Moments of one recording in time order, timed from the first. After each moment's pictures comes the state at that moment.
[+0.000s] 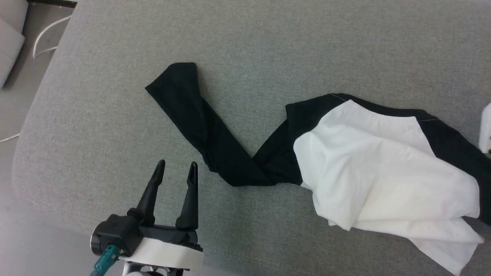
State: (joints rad) left arm 0.03 0.05 -0.16 -0.10 -0.25 -0.05 -0.26; right arm -0.58 -0.35 -0.21 0.39 -0.03 0.13 0.68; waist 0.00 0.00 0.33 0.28
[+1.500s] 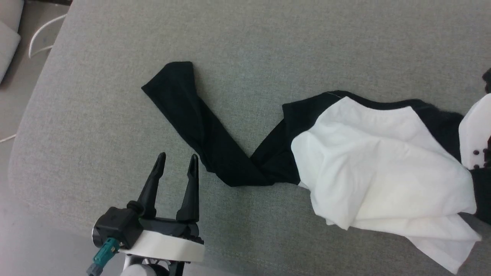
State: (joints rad) left arm 0.00 0.05 -0.16 -0.09 -0.27 -0.05 -0.26; right arm -0.48 -0.43 -0.01 0.16 0.26 0.13 0.92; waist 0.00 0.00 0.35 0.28
